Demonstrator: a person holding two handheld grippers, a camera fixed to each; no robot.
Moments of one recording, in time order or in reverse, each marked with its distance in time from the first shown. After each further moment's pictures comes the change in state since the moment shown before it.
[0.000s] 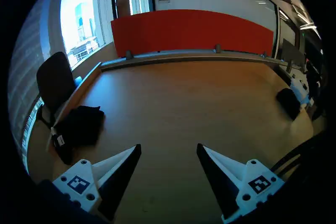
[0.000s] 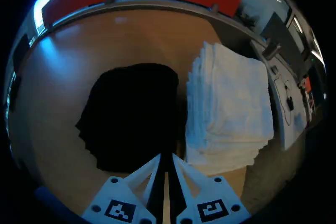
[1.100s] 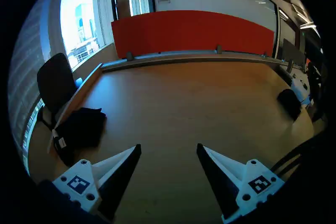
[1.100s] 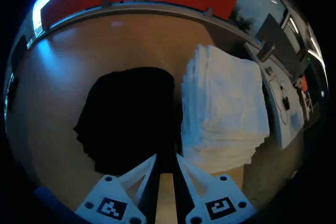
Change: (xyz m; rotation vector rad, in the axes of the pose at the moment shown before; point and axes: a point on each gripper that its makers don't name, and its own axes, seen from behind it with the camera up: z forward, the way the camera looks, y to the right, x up) left arm 0.006 -0.006 0.002 0.003 0.005 0.006; right arm 0.003 0.004 -0.006 -0.036 0.063 0.010
